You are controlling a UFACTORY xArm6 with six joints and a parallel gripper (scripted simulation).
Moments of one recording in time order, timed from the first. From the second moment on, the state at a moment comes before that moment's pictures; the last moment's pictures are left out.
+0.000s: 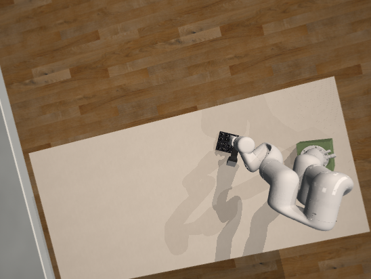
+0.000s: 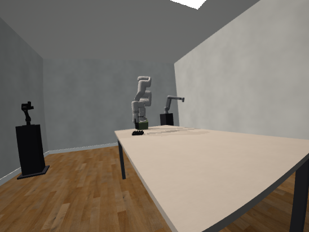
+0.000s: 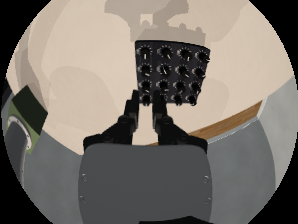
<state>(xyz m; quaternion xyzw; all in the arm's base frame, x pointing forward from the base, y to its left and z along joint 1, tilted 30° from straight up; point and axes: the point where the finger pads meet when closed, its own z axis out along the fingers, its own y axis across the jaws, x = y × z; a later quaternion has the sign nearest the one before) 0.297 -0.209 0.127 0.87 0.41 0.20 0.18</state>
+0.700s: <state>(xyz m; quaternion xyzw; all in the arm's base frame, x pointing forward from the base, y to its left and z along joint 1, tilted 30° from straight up) 0.293 -0.207 0.135 0.87 0.42 0.19 0.17</state>
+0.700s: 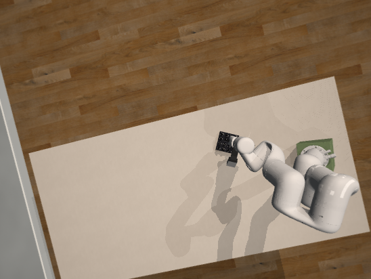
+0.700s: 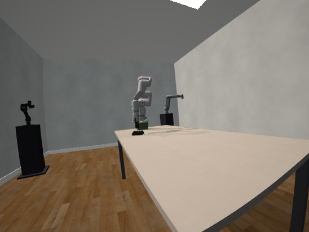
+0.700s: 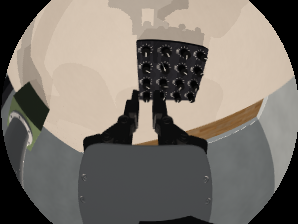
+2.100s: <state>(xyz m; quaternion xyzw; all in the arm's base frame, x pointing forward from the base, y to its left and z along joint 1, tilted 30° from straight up) 0.290 -0.205 0.141 0.56 0.79 0.07 0.24</state>
